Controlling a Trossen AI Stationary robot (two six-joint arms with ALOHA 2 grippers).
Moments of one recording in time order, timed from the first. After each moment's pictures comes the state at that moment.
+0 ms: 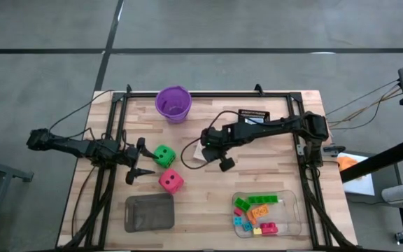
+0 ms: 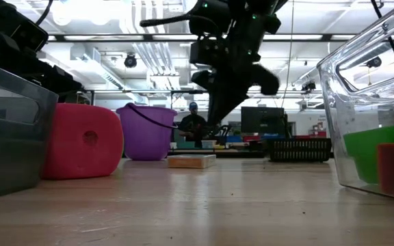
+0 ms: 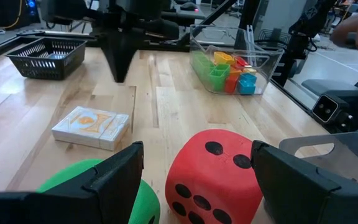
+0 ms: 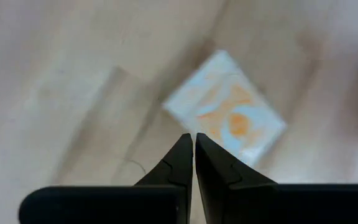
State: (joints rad) left arm -0.19 0.22 0.03 -0.05 0.00 -0.11; right arm -0.04 1.91 1.42 -0.67 -0.01 -0.55
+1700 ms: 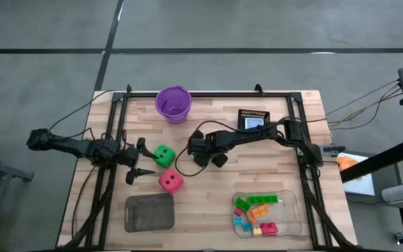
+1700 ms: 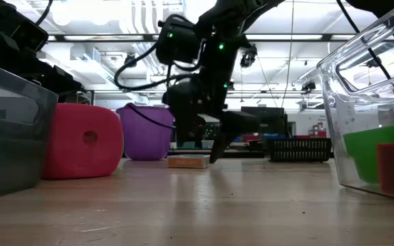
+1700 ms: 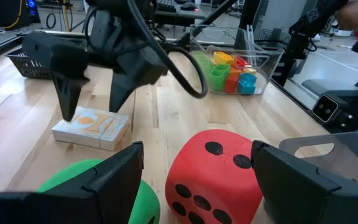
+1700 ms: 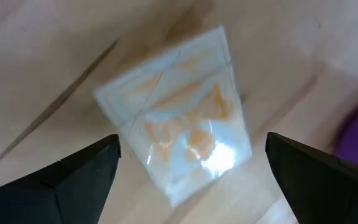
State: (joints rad) left arm -0.19 0.22 0.03 -0.05 0.00 -0.11; right arm 0.00 2.18 1.65 -0.77 0.29 -0.88
